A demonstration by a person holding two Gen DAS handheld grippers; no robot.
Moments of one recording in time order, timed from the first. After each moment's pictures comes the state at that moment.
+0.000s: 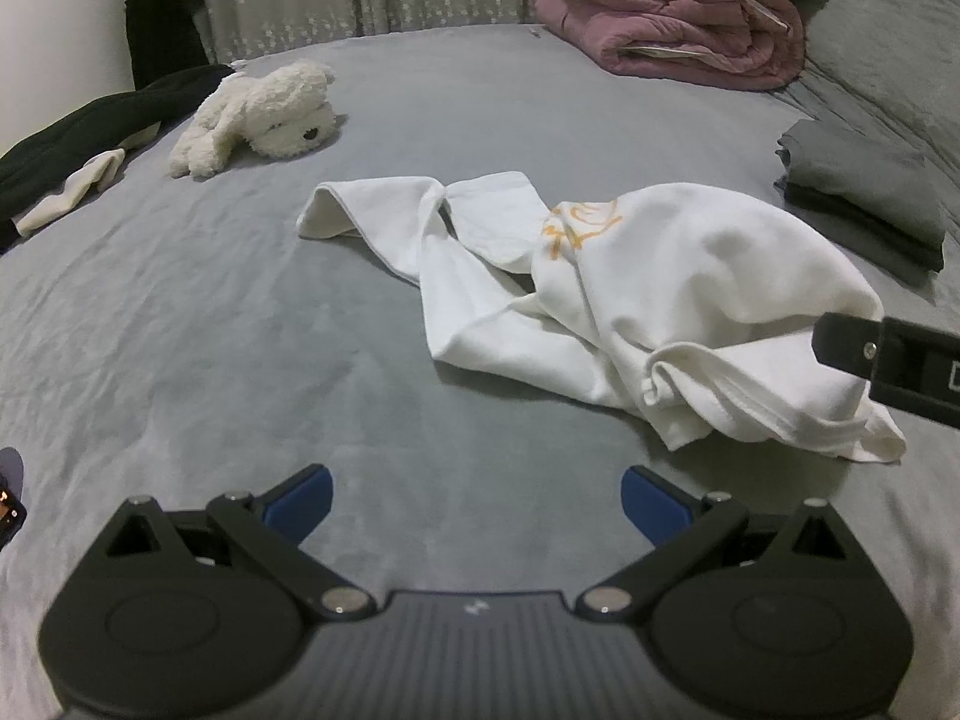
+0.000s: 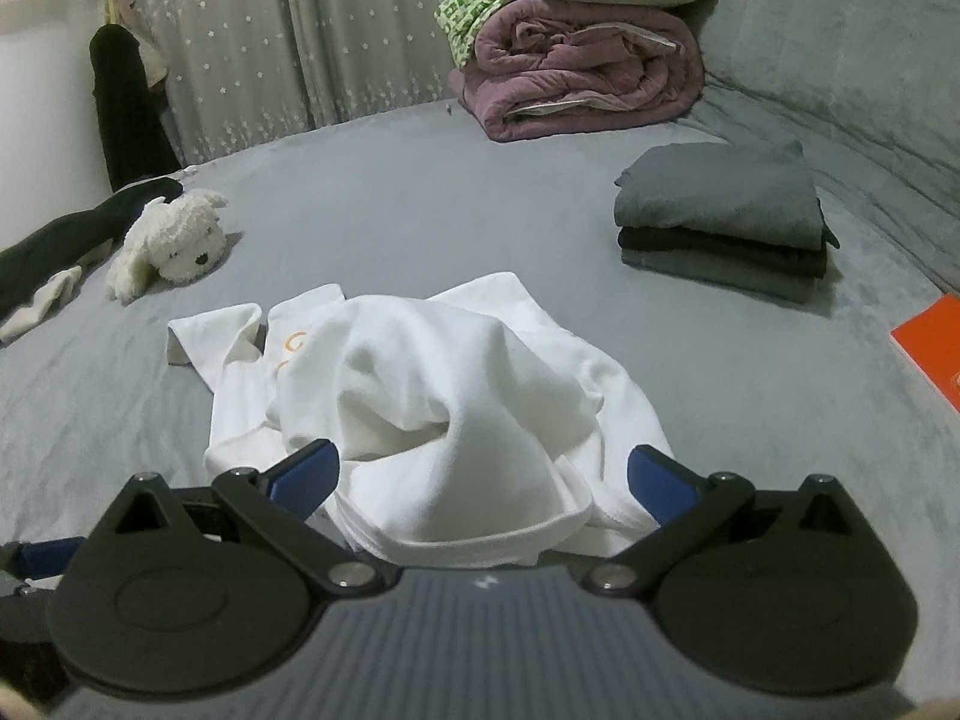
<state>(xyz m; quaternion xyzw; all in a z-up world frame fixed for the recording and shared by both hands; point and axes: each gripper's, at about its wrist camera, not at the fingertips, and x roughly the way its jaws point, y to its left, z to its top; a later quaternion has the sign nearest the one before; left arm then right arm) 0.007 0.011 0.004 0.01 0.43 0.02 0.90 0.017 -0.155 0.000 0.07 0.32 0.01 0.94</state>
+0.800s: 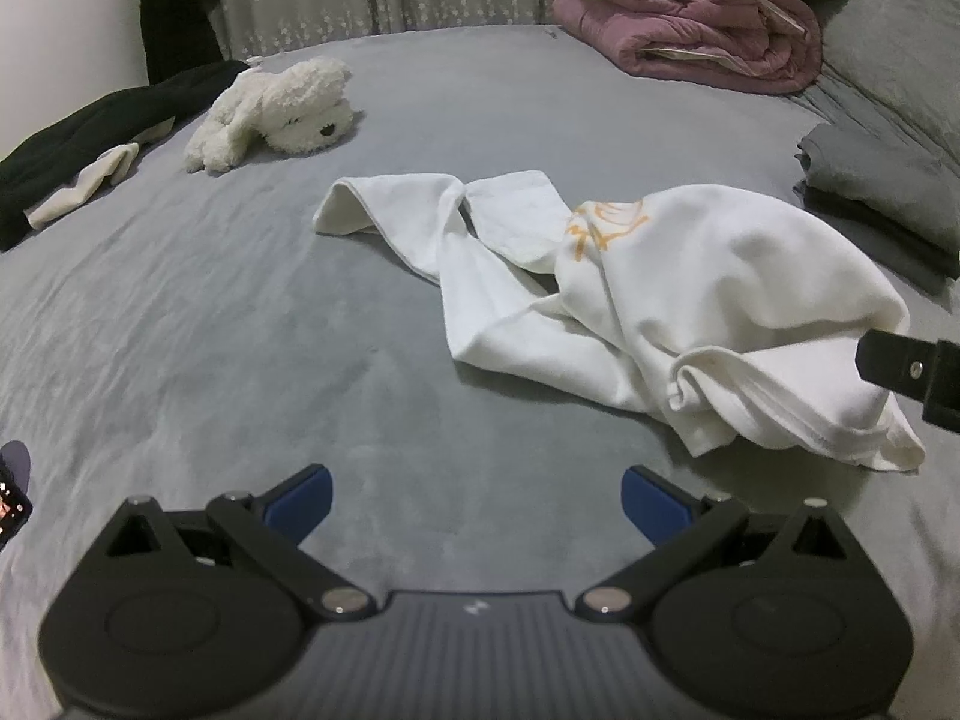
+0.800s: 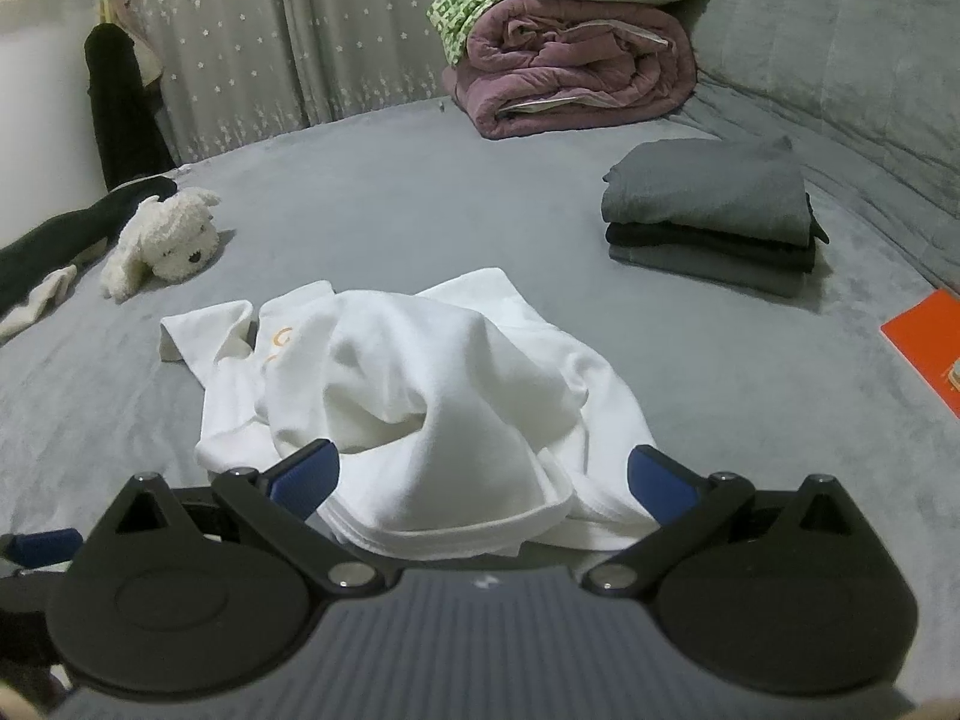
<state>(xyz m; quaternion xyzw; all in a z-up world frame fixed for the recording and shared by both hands) 0.009 0.016 0.000 0.01 0.43 0.04 0.90 0.016 -0.157 0.010 0.07 0.33 0.00 0.94</state>
